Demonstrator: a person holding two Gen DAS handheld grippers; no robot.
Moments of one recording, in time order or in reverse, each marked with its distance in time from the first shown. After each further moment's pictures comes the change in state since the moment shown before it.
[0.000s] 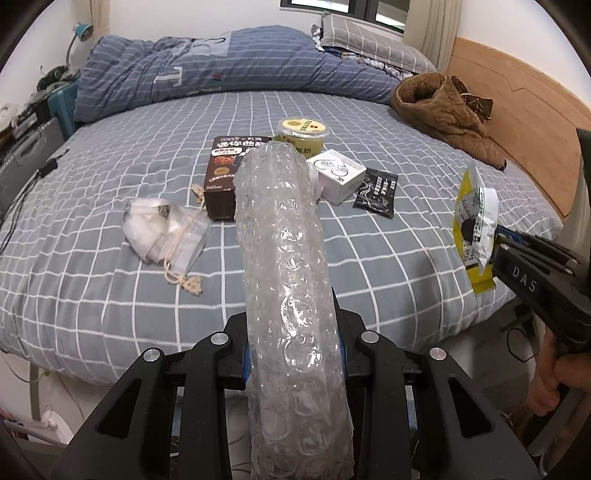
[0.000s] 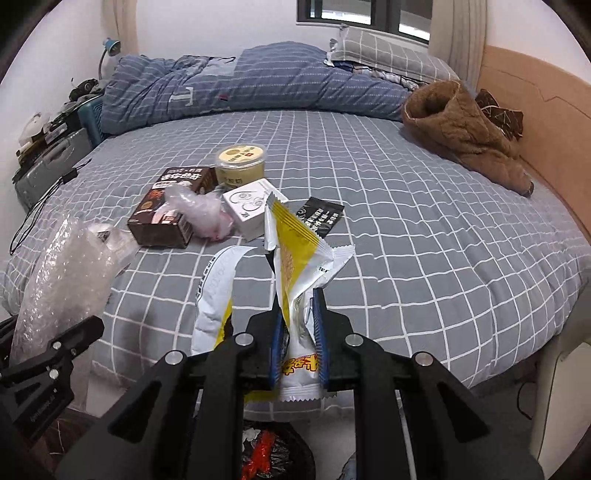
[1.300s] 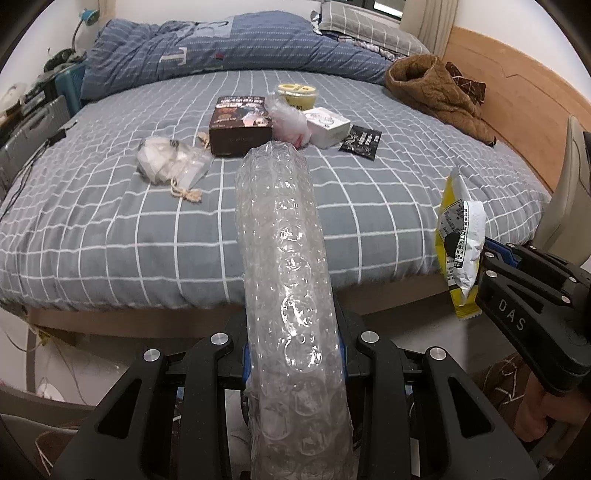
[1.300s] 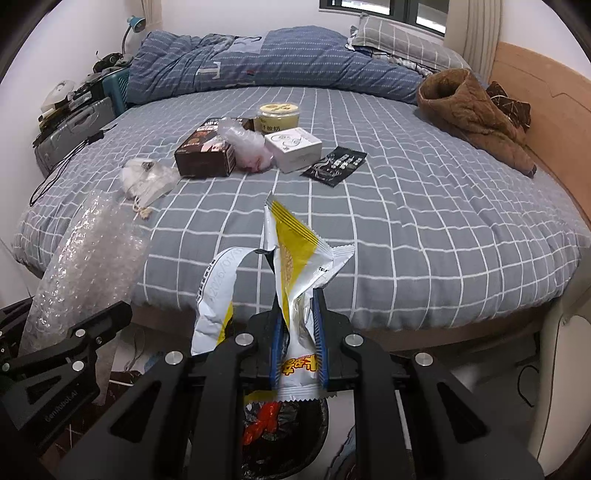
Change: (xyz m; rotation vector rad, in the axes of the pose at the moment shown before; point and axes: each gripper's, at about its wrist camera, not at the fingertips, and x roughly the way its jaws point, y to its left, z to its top) left arm -0.033 -0.015 -0.078 -0.022 0.059 -0.004; right arm -0.042 0.028 -0.085 -0.051 0.073 0.035
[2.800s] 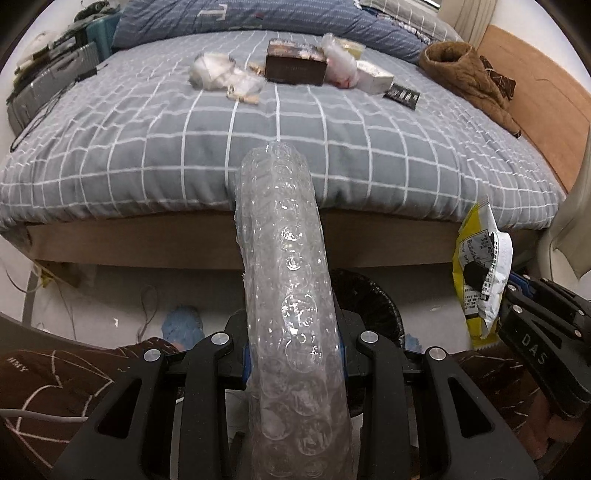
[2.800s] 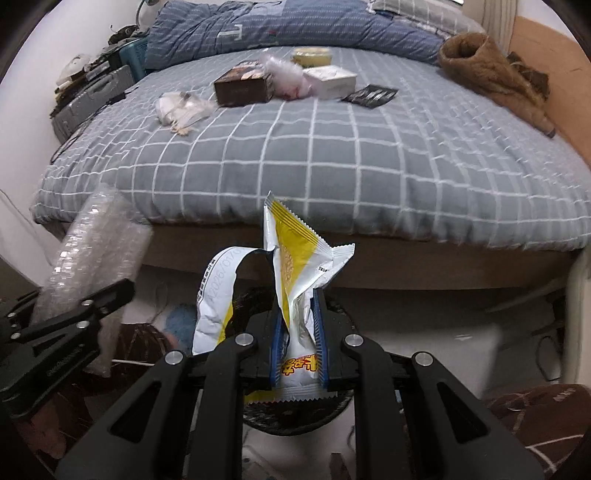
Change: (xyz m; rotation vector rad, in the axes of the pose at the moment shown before) left arm 0.008 0.040 -0.076 -0.118 0.117 0.034; right arm 0.007 0.034 -0.079 0.001 0.147 0.107
